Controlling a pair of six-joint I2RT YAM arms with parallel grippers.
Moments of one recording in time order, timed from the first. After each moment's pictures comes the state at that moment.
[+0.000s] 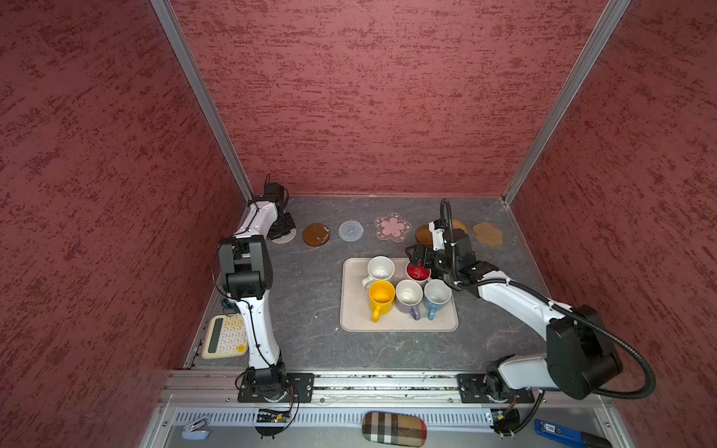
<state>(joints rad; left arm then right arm) 0.10 2.15 1.83 -0.93 -0.11 -0.39 0.41 1.39 0.83 -0.02 -0.15 0.43</state>
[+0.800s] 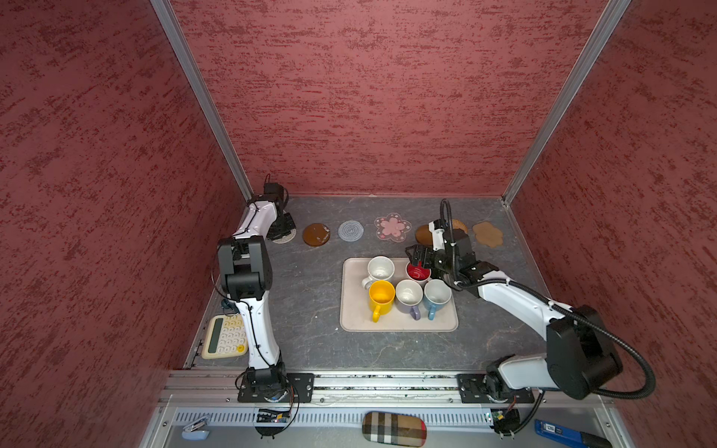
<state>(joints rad) 0.10 2.14 1.83 -0.95 -0.08 -0.39 0.41 1.39 0.83 -0.02 -0.16 0.43</state>
